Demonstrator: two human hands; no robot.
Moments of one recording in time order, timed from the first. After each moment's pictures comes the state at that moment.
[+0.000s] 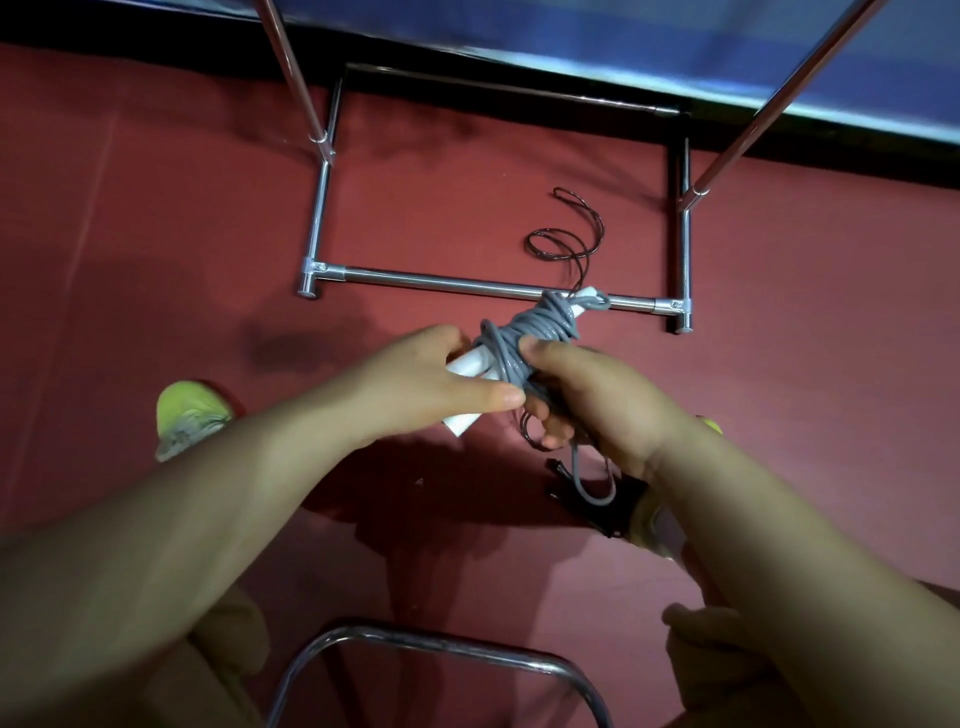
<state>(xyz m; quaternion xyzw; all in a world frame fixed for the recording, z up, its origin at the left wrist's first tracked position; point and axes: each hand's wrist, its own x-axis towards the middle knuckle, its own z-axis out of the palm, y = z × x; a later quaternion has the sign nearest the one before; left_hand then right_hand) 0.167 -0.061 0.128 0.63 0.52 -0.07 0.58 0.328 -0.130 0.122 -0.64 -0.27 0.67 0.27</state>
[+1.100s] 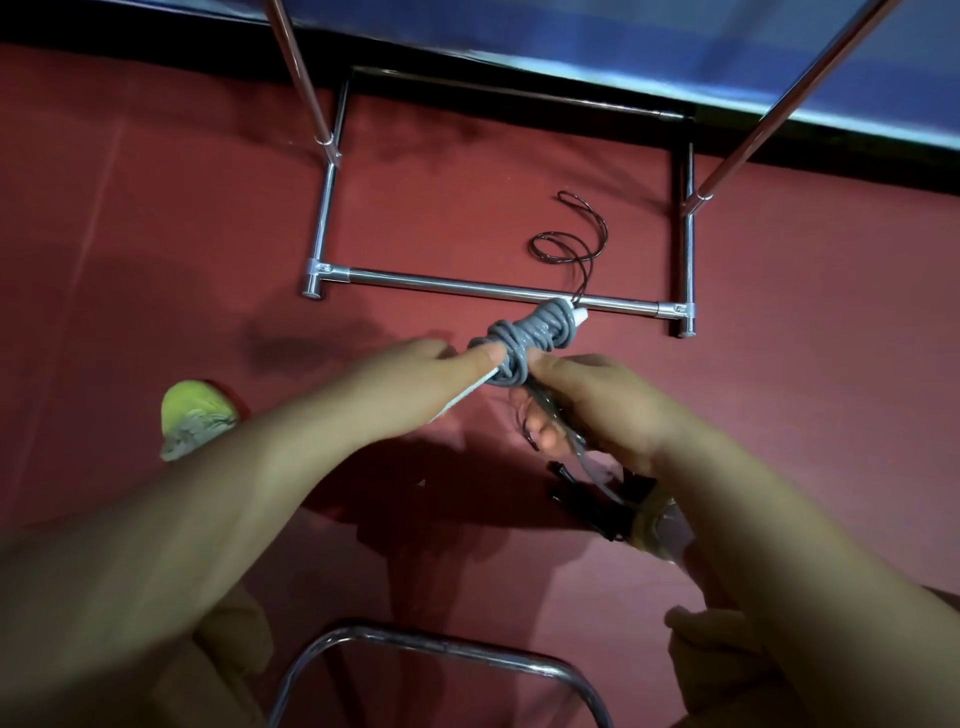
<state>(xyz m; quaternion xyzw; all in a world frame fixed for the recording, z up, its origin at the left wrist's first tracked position) 0.165 -0.059 0.130 0.66 0.55 -0.11 0.50 0.332 -0.130 0.119 -0.66 -0.25 0.68 0.22</state>
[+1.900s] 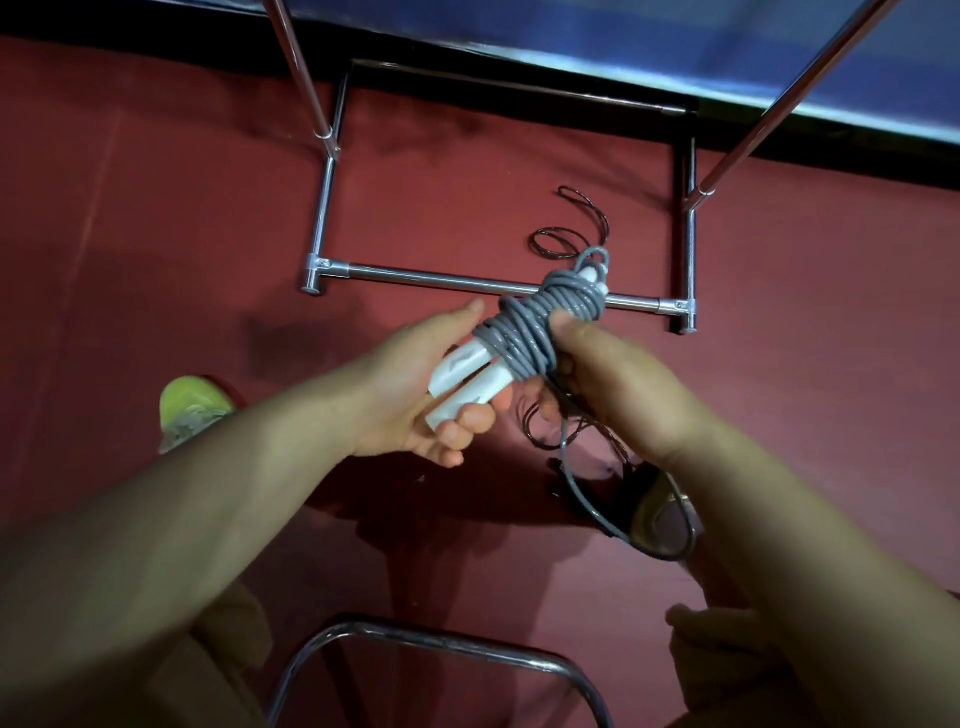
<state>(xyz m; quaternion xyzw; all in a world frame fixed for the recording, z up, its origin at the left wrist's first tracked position) 0.166 -0.059 0.137 0.33 0.44 -0.10 0.83 0.338 -0.129 0.123 -0.63 -0.33 0.64 0.30</state>
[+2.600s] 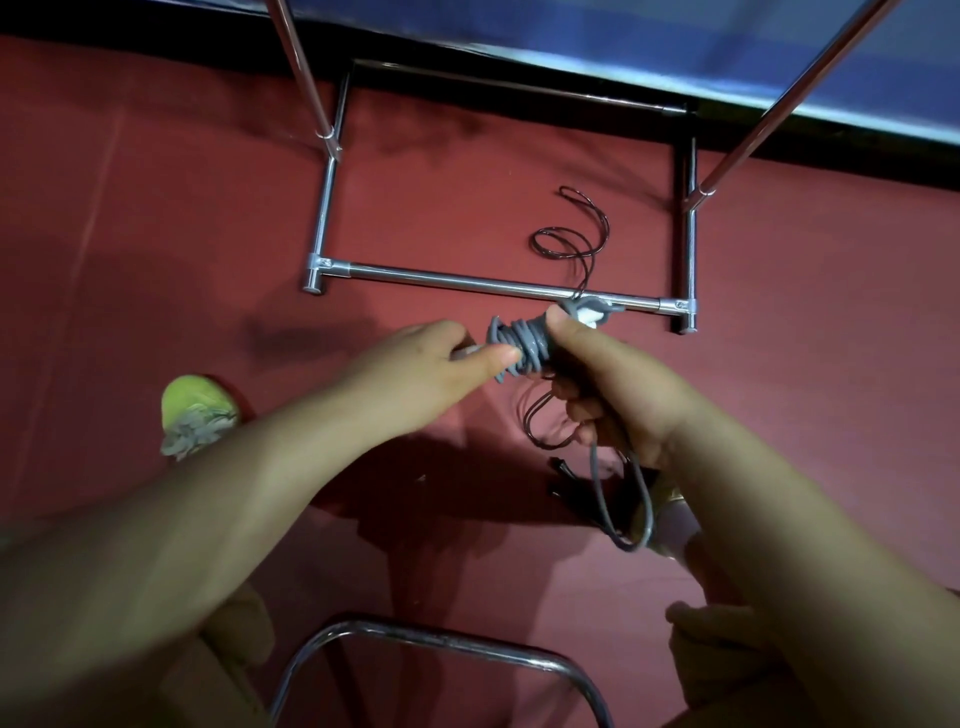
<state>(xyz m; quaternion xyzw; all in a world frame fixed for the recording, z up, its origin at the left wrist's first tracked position) 0.167 -0.062 0.124 0.73 0.53 -0.07 0.42 0.335 -0.127 0.133 -0.68 -0.20 0.66 0.24</state>
